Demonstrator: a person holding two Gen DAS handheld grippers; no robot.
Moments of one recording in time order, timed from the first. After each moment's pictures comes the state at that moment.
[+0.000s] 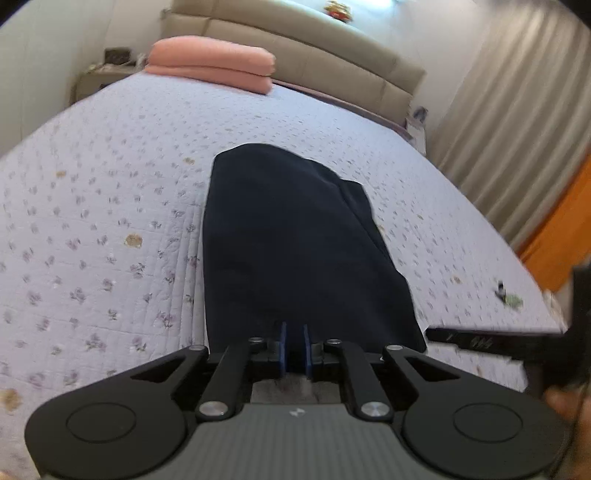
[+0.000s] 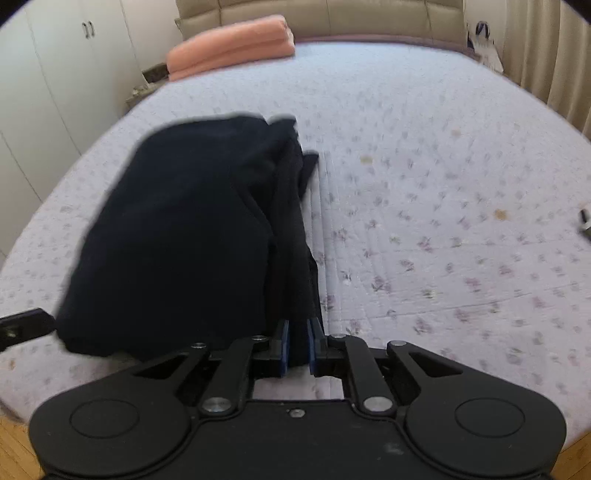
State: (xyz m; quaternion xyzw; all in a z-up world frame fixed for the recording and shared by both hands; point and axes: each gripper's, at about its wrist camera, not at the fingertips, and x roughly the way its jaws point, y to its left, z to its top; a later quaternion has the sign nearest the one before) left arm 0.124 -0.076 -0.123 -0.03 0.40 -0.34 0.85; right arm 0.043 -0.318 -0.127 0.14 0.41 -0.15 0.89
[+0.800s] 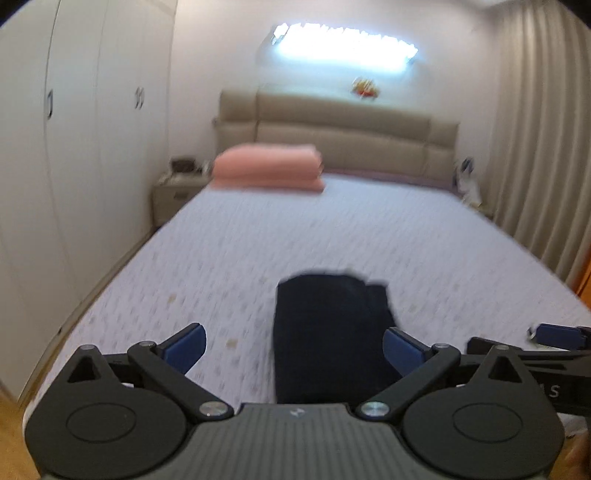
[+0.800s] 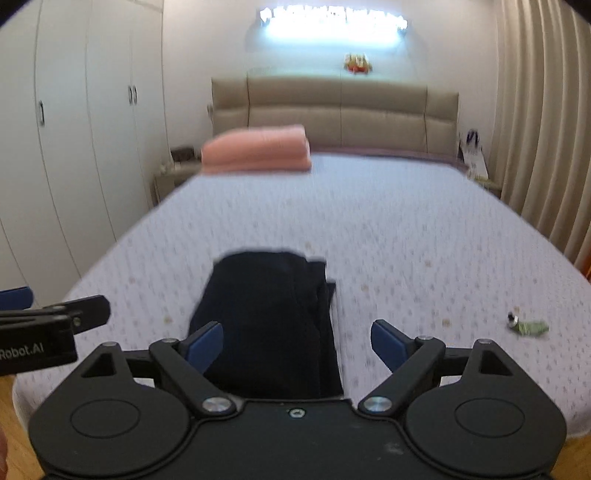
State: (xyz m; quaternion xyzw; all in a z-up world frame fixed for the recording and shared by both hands) left arm 0.007 -0.051 0.038 0.03 0.28 -0.20 0.94; right arm -0.050 -0.218 0.026 0.07 0.29 -0.18 0.94
